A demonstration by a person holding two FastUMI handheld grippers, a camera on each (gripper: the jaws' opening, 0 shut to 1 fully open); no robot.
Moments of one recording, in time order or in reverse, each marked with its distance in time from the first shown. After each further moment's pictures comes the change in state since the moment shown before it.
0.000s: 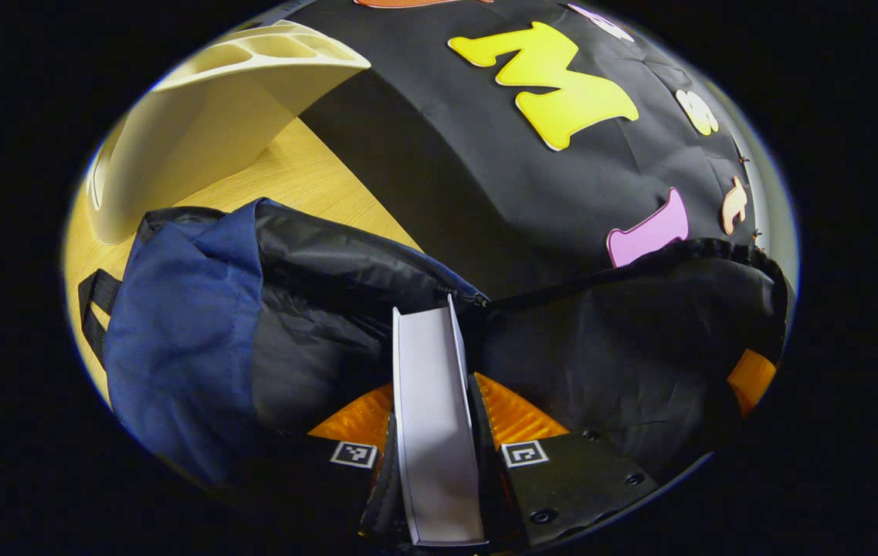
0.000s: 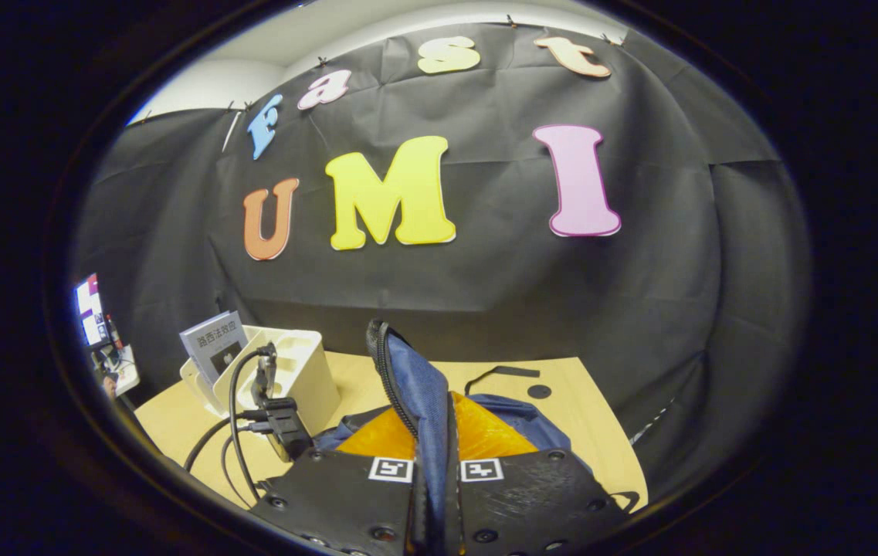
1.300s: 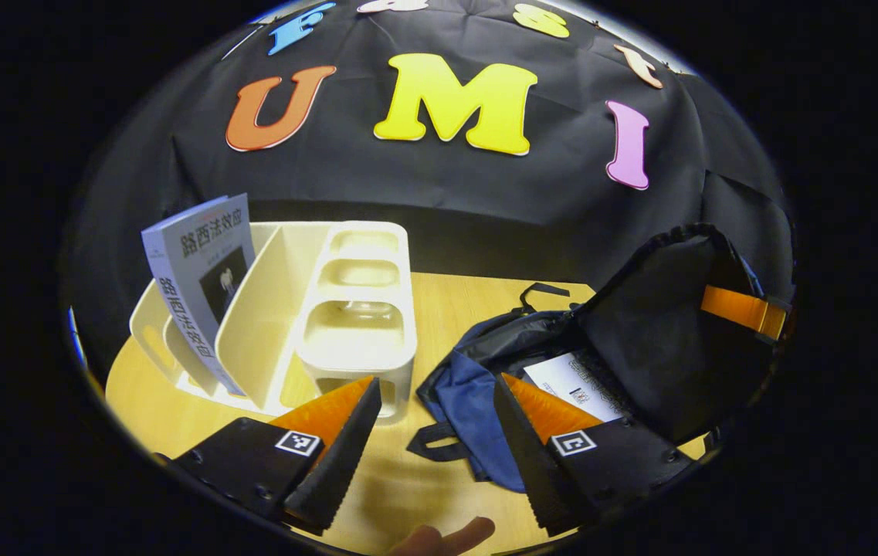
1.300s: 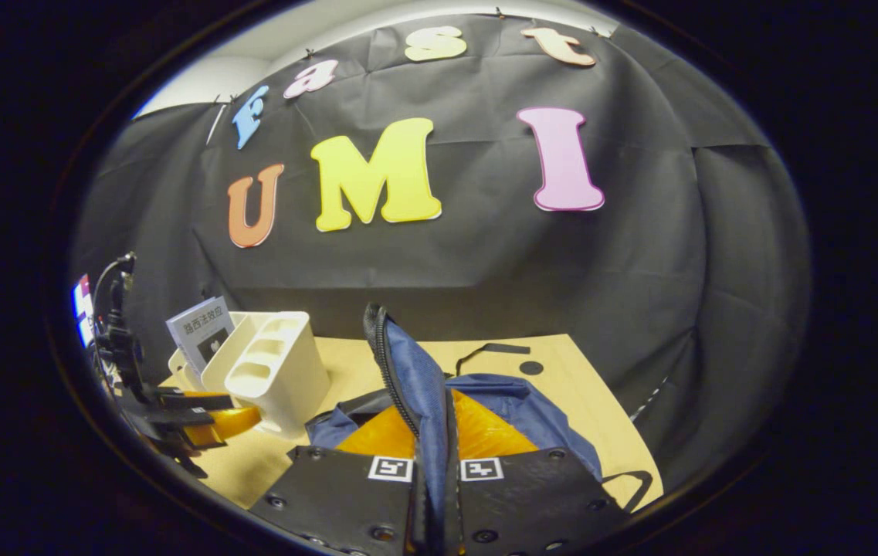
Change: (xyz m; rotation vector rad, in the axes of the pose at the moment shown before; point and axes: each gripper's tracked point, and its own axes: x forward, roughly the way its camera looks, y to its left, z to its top) left arm -0.178 0.078 0.145 0.793 -0.076 0.364; right arm -0.002 0.005 -0.038 0.033 0.047 -0.060
